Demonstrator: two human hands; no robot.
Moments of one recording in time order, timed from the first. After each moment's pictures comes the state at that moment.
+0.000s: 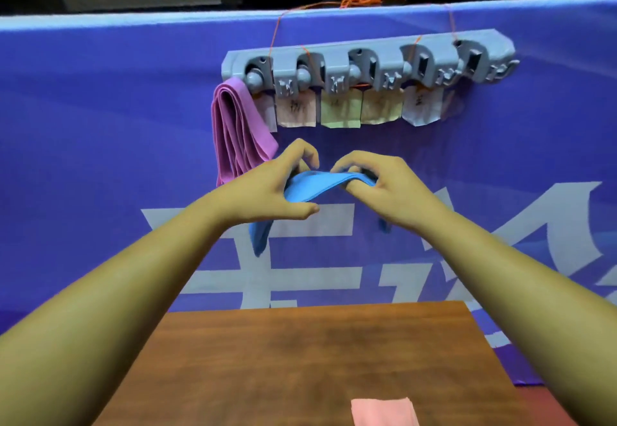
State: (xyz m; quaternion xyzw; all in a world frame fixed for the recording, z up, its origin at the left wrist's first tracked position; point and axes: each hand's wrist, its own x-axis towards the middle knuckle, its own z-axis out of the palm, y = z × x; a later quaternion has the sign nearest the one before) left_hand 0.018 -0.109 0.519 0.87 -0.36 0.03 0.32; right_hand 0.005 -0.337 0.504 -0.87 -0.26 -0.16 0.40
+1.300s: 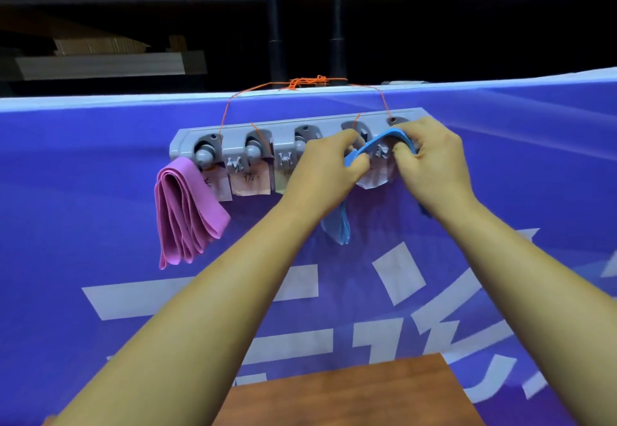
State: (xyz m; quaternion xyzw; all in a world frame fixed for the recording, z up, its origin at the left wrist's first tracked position) left_hand 0.064 -0.272 0.598 0.82 -0.31 0.28 0.40; right_hand 0.047 -0.439 0.592 -0.83 -0.07 -0.47 0.29
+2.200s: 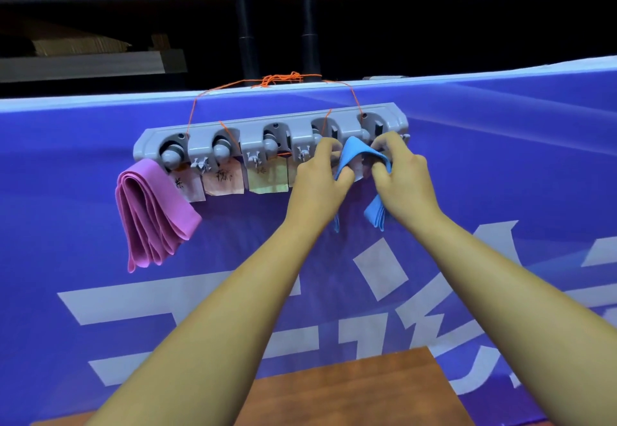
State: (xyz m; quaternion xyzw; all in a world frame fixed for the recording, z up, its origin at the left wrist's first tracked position) left_hand 0.079 -0.319 0.557 0.79 -0.26 0.27 0.49; right_hand 0.060 -0.463 0.555 -0.83 -0.06 -0.42 0.36
